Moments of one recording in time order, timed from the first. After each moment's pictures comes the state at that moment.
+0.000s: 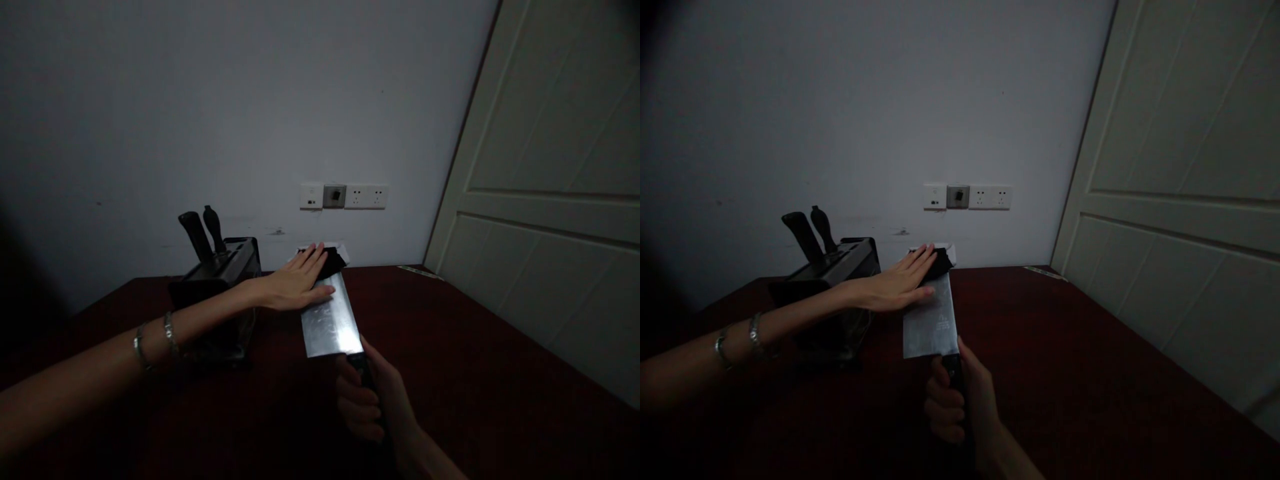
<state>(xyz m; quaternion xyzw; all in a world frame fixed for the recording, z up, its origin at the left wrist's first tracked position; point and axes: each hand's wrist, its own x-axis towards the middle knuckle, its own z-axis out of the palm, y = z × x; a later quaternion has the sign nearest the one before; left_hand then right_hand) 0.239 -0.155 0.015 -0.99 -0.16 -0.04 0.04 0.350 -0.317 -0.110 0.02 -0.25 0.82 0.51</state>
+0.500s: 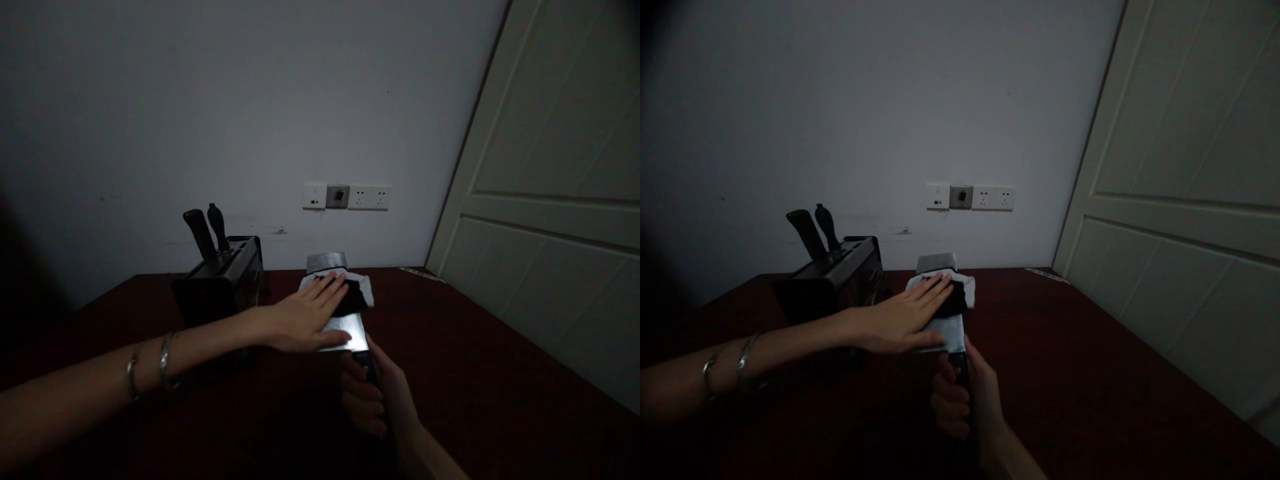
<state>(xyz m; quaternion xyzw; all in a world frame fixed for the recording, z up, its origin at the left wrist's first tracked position) 0.230 -0.198 -0.007 -1.00 -0.08 -0.01 0.02 0.355 -0.314 -0.117 -0.02 -0.24 0.80 0.54</state>
